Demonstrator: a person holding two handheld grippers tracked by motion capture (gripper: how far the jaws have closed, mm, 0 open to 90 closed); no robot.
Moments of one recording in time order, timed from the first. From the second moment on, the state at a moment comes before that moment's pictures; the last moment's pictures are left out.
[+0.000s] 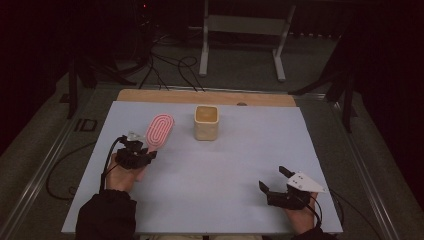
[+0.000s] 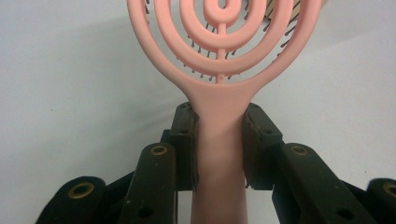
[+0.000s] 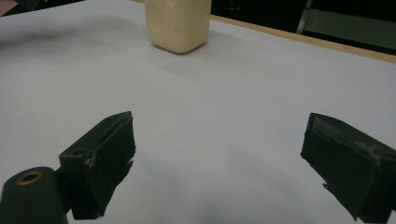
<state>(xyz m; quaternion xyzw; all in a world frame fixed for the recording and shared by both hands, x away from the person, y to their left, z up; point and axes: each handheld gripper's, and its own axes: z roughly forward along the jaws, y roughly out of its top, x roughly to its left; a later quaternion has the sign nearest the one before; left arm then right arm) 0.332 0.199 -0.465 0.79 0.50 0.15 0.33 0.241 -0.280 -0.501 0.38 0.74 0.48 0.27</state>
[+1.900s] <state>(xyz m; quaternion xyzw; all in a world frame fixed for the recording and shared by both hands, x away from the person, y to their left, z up) 0.289 0.176 -0.443 0.81 0.37 0.20 0.42 0.272 -0.265 -0.463 0.40 0.73 0.52 0.20</state>
